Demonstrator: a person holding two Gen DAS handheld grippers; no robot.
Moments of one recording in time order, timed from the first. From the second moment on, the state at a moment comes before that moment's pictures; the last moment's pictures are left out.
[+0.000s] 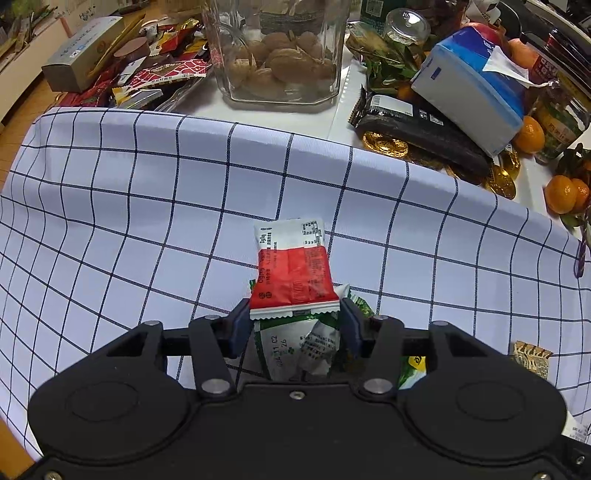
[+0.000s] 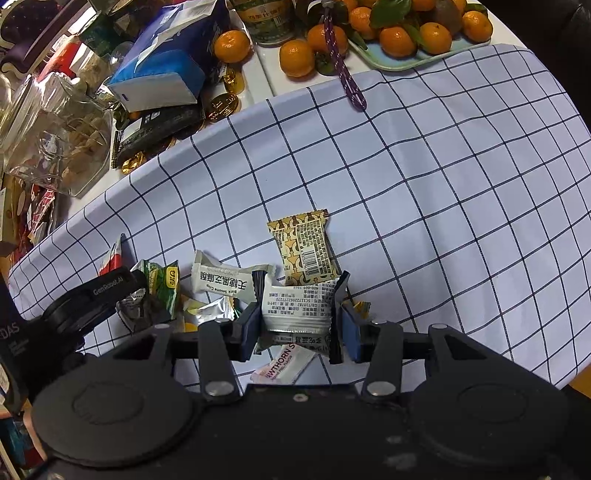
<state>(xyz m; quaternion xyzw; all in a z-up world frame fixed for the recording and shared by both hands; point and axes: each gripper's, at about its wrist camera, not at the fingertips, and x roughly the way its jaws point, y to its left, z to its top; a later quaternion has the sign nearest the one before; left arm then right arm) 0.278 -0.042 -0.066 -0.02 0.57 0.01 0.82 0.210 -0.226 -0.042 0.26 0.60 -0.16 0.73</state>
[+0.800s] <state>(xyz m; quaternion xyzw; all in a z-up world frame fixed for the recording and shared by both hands) 0.226 -0.004 -0.010 -0.08 0.54 -0.04 0.84 0.196 -0.229 -0.035 0.22 0.58 -0.20 0.76</state>
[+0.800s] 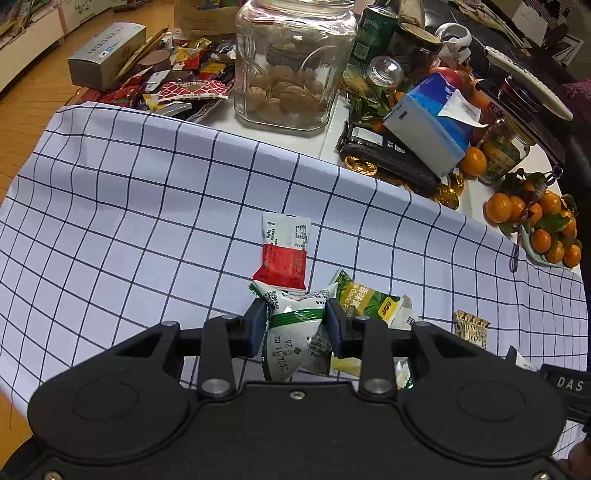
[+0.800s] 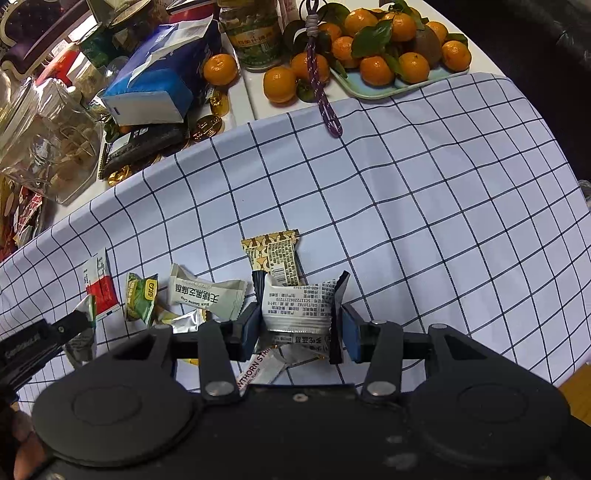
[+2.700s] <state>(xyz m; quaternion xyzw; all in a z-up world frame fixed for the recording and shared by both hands) -0.023 0.012 -0.030 0.00 0.56 -0.09 0.82 -0.074 -0.156 -0.038 0.27 0.50 -0.14 0.81</state>
